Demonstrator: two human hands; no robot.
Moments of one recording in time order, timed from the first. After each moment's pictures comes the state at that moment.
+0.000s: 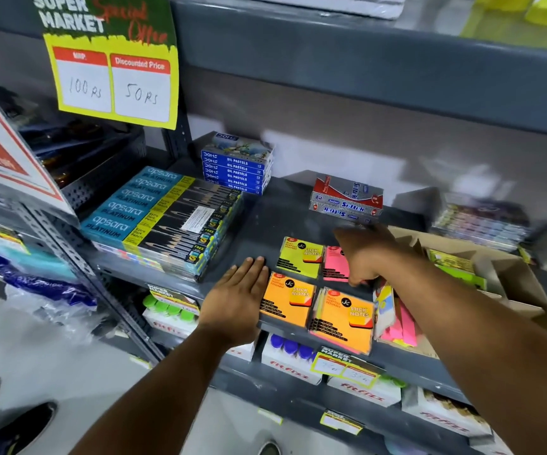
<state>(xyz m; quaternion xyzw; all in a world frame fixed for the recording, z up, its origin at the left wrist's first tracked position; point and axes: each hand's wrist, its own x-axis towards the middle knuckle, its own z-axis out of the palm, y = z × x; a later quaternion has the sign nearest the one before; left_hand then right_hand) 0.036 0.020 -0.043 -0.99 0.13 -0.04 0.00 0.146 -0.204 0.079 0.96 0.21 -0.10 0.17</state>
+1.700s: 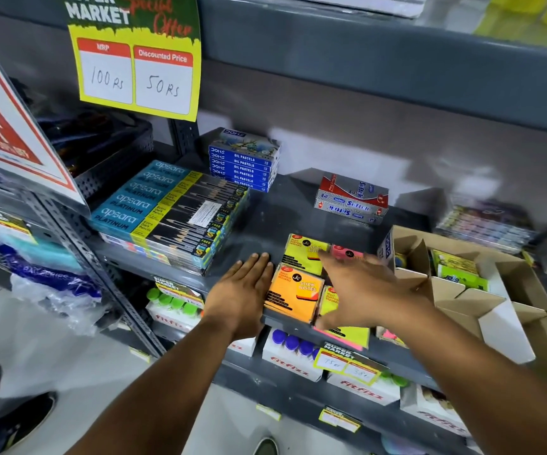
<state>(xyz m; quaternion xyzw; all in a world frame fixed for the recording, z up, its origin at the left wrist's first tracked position) 0.039 0.020 -0.042 -0.99 0.12 -0.03 0.02 0.066 -0.197 0.075 0.95 0.29 -0.07 0.04</state>
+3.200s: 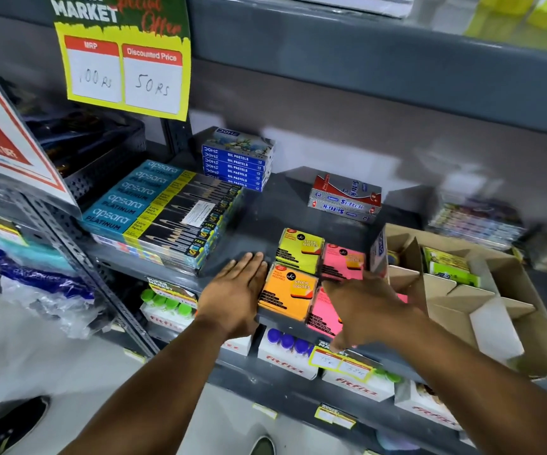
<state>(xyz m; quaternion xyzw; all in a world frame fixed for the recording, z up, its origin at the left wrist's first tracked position) 0.038 0.022 -0.040 -0.99 0.12 -0.03 0.00 0.053 -0.211 0.069 0.93 0.30 -0.17 0.15</state>
